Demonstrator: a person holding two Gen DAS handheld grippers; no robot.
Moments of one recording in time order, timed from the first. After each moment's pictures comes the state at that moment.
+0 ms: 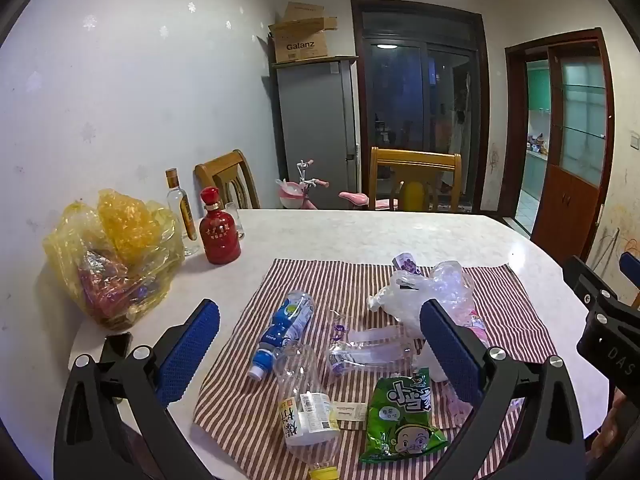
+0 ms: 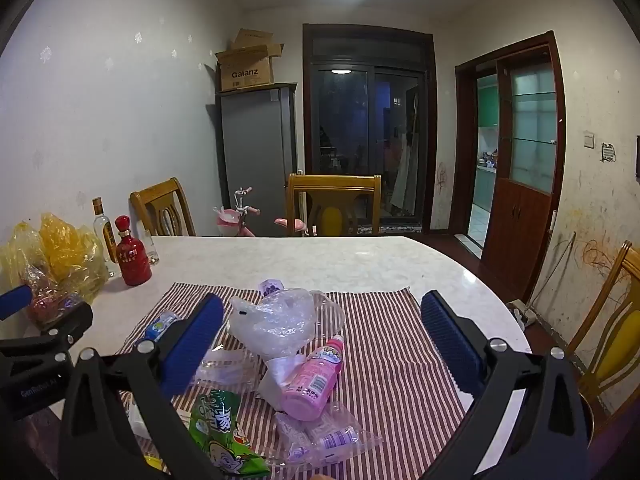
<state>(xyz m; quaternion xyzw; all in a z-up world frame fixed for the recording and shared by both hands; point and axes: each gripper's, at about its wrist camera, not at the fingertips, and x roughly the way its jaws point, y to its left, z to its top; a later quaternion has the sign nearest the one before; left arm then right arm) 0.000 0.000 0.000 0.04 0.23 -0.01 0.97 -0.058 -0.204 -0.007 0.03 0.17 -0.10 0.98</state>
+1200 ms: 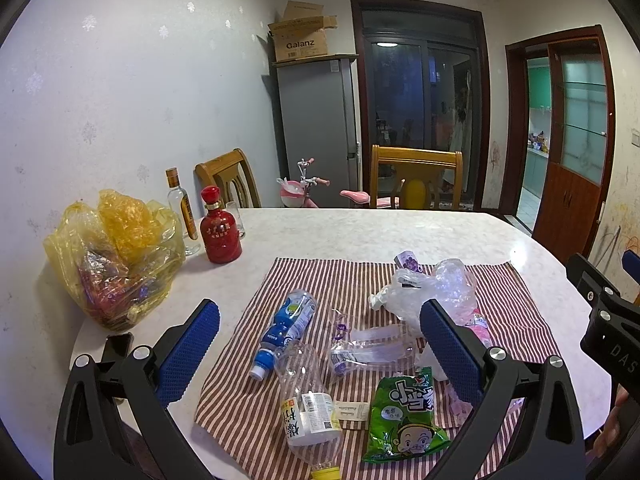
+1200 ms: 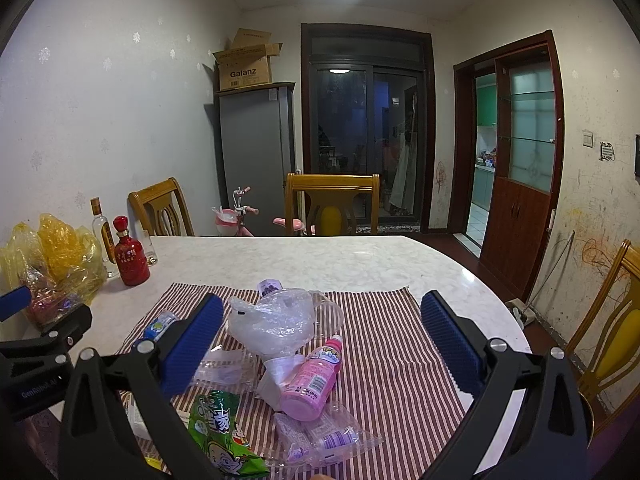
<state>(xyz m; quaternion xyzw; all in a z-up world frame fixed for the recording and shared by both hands) 0.000 0.000 0.000 0.04 0.23 -0.01 0.97 -0.057 -0.204 -0.007 0.03 0.17 -0.10 0.98</state>
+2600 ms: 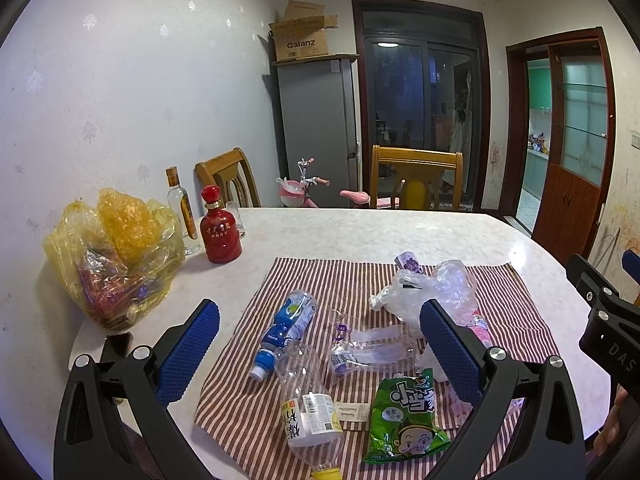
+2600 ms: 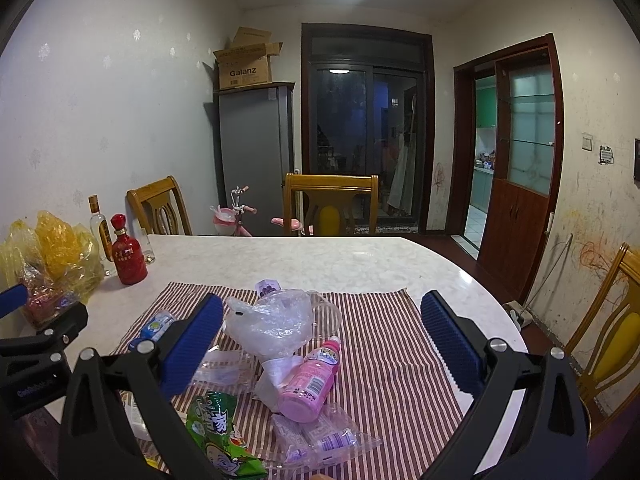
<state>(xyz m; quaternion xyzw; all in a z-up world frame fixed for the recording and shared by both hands) 0.001 0.001 -0.001 0.04 0.24 -0.01 0.97 -0.056 -0.204 -0.006 0.02 0.17 -0.10 0.98</state>
